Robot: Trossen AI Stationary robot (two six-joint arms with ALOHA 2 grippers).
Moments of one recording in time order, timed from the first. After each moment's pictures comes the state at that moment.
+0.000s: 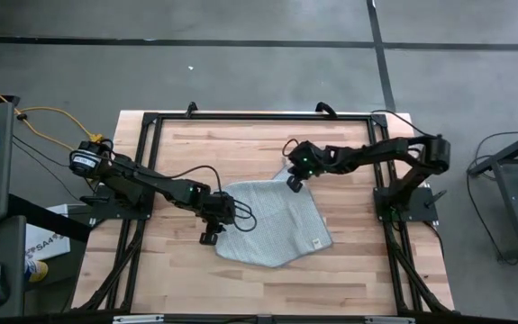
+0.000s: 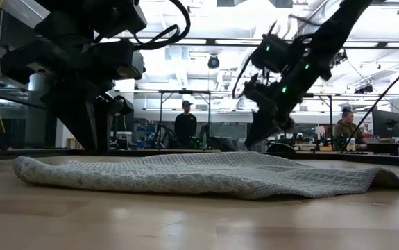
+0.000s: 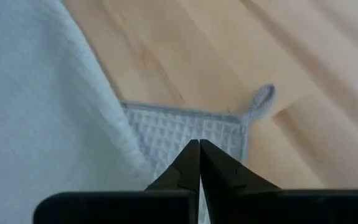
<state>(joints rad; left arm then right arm) -0.19 1.54 0.82 -0.34 0.12 -0.09 -0.30 1.63 0.73 0.04 0.00 0.28</state>
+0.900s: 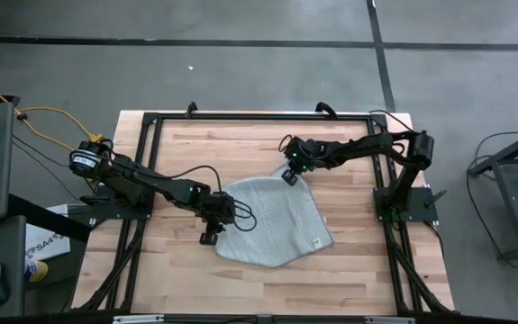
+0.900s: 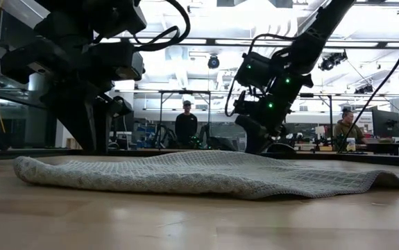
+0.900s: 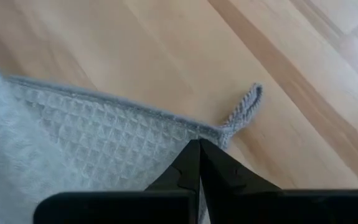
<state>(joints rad) -0.19 1.54 0.82 -0.35 0.12 -0.11 -0.36 1.78 0.87 -0.10 0.12 0.25</state>
